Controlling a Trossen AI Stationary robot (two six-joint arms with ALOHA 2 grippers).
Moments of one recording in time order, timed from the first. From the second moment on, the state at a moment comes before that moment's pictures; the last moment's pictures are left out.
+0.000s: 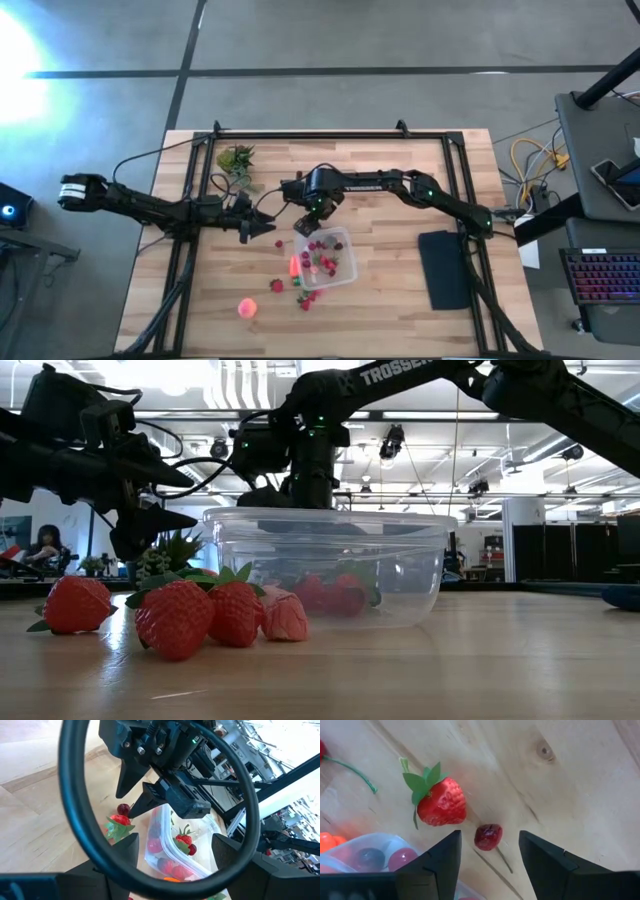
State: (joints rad) left arm 0.01 0.93 0.01 0.73 0.01 -0.80; right arm -0.11 2.47 2.19 -1.21 -0.18 0.58
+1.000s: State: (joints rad) left arm 0.01 0.93 0.01 0.73 0.01 -0.79; right arm -0.11 2.47 2.12 -1.15 -0.18 0.60
